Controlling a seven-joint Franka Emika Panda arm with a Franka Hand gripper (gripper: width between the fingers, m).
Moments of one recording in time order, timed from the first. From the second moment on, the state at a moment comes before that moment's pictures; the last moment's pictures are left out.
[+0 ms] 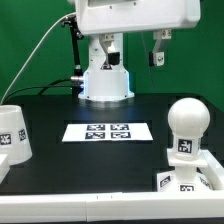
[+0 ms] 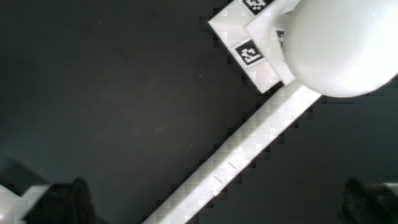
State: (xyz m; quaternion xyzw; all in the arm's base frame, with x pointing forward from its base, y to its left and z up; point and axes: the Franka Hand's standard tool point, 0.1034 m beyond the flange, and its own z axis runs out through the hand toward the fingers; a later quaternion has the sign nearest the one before) arm 0.586 0.011 0.197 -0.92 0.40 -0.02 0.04
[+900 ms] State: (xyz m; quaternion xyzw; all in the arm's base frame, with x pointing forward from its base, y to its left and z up) arm 0.512 -0.076 0.177 -0.93 0.37 -0.01 0.03
